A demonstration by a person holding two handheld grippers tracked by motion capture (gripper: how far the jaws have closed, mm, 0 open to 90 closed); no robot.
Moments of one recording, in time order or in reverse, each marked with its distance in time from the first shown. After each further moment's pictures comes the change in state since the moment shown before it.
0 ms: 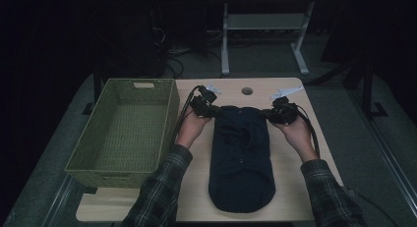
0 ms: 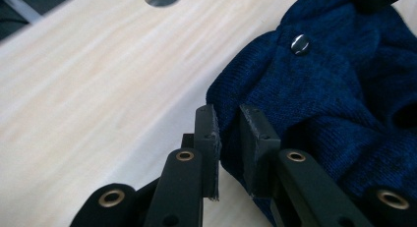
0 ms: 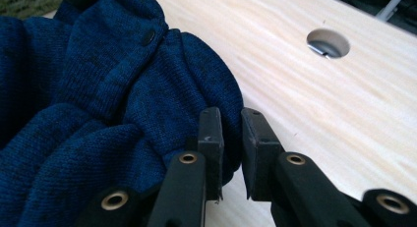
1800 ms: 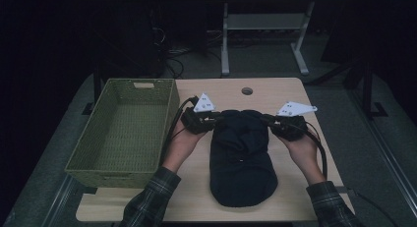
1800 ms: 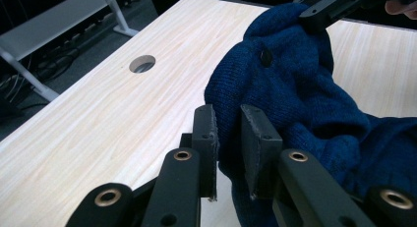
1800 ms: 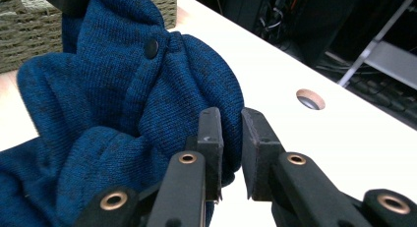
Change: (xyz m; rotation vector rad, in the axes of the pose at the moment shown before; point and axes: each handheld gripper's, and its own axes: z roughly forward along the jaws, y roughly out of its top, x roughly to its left) left arm -0.058 -0.032 -0.067 -0.242 -0.002 0.156; right arm 0.060 -0.024 -0.051 -0.219 -0.099 -0.138
